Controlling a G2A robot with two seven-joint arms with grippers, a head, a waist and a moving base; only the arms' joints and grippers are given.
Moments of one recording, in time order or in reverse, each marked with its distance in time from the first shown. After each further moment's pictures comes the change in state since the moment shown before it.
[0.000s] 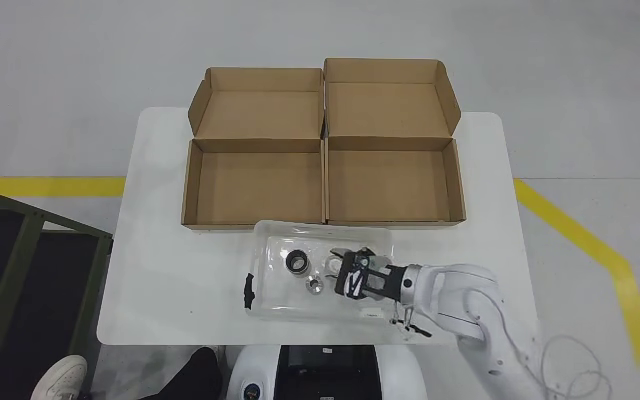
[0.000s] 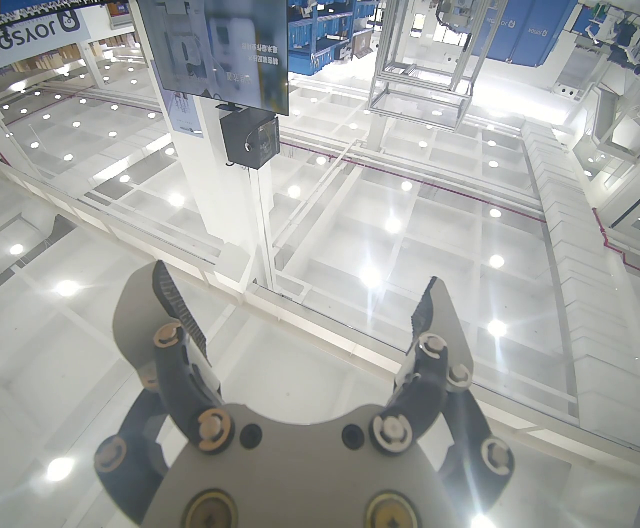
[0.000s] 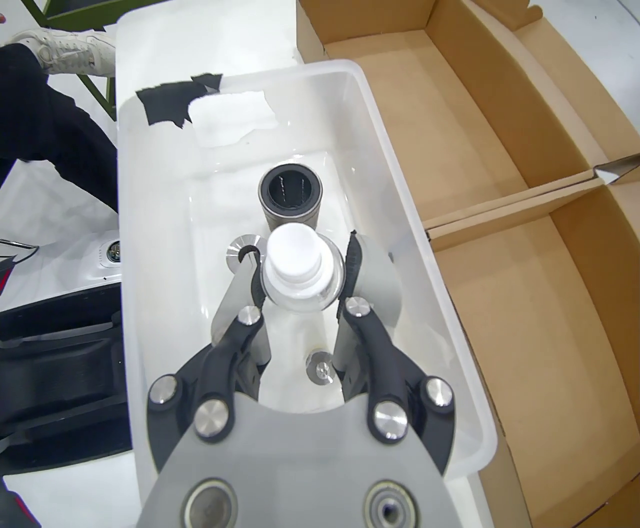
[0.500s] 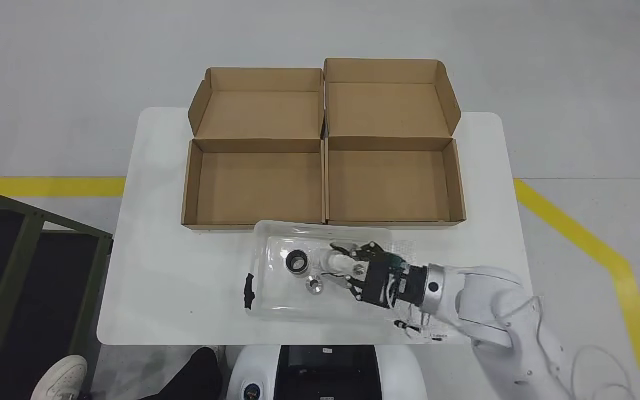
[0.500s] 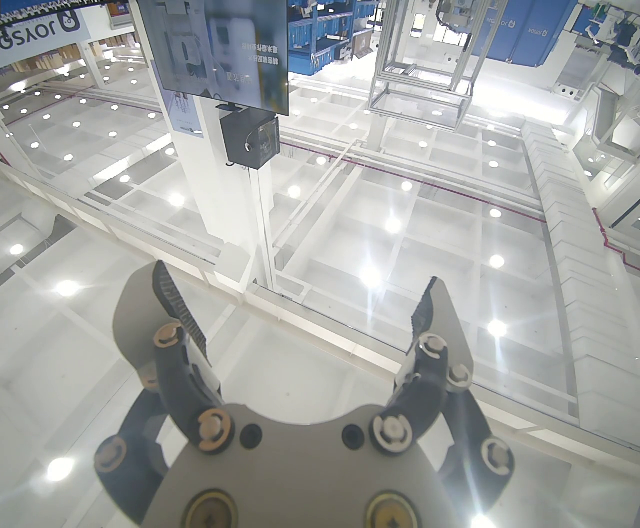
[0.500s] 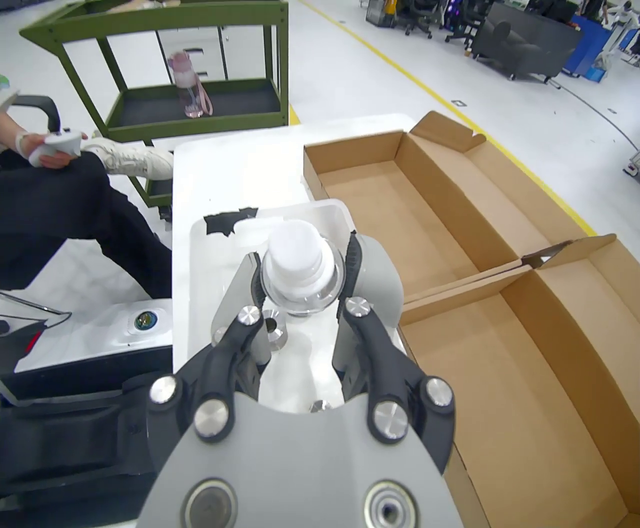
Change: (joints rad) left arm 0.000 0.000 0.000 0.000 0.000 0.000 0.000; right arm -0.037 0.018 0.084 -0.072 0.139 -0.035 -0.225
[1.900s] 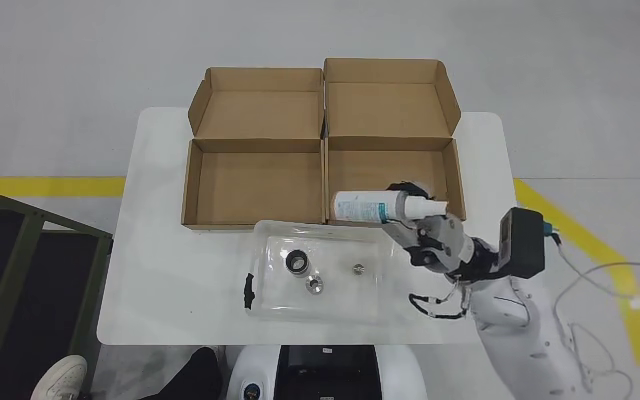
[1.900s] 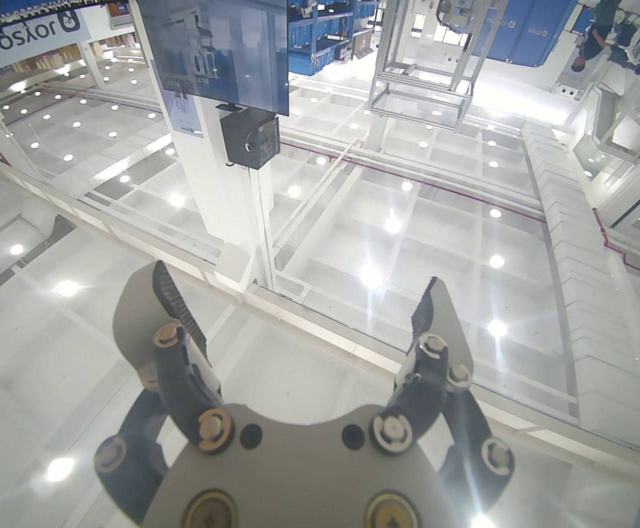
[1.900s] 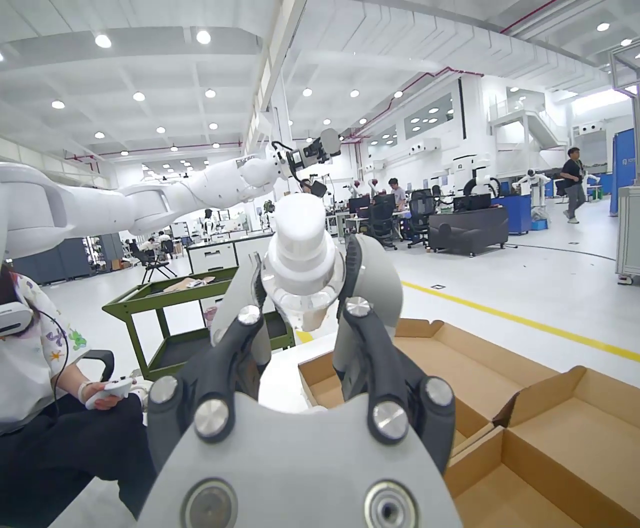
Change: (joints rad) left arm 0.000 0.000 0.000 0.000 0.000 0.000 0.000; right arm 0.048 -0.013 0.071 0.118 0.316 -0.035 -0.584
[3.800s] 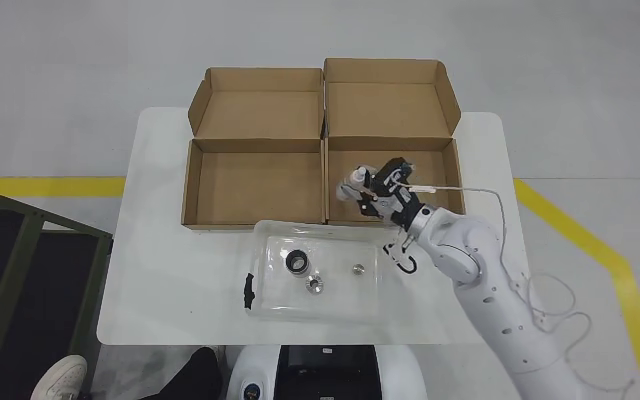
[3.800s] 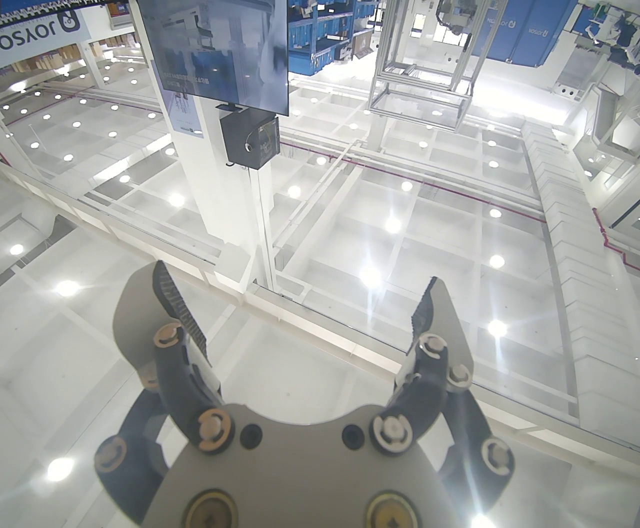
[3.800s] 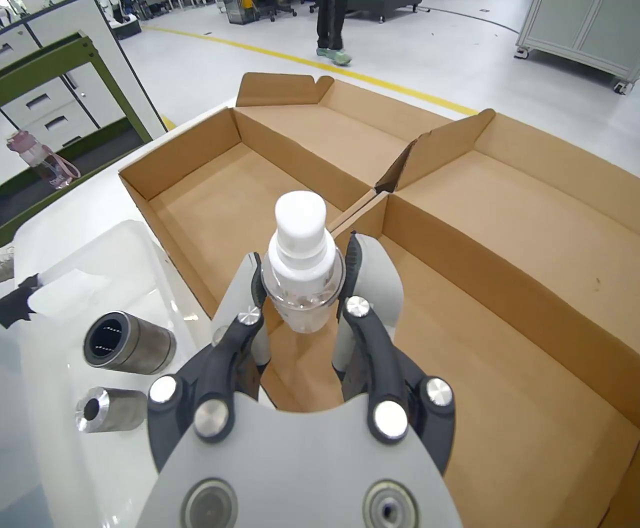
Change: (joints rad) left arm 0.000 0.000 0.000 0.000 0.000 0.000 0.000; right arm 0.286 -0.036 -0.192 0.361 -0.247 0.400 0.523
